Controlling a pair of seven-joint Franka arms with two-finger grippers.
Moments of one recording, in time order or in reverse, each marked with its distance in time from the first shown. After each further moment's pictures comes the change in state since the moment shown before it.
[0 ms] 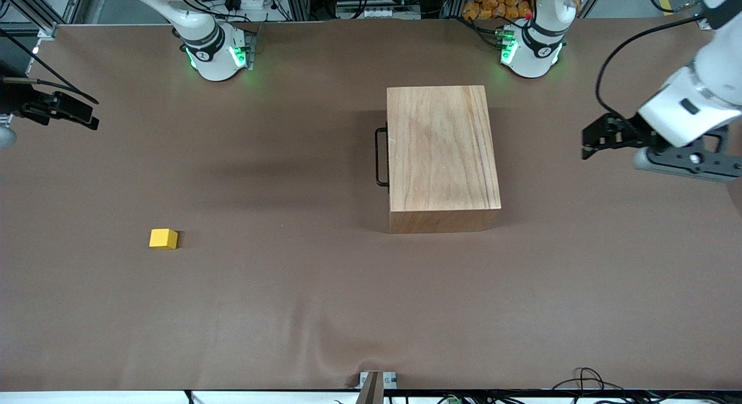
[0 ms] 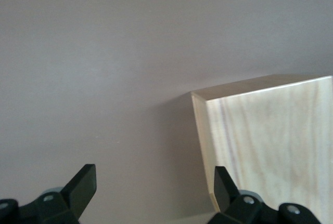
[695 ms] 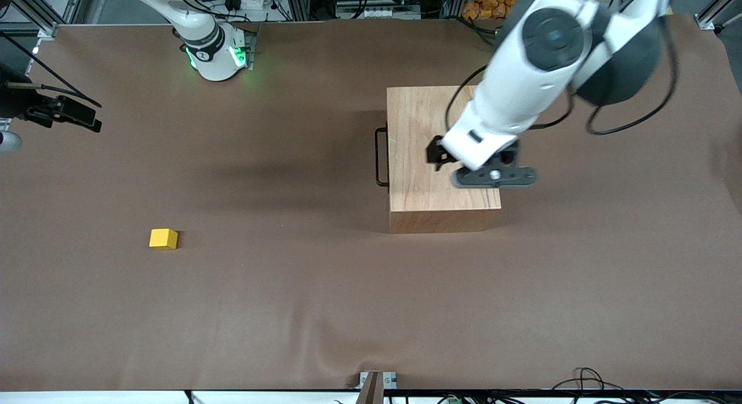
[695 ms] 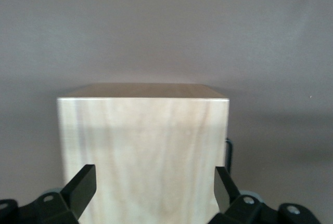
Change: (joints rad) left arm -0.367 0.257 0.006 0.109 0.001 0.132 -0.574; right arm 0.000 0.010 0.000 -0.004 -0.003 0.000 0.000
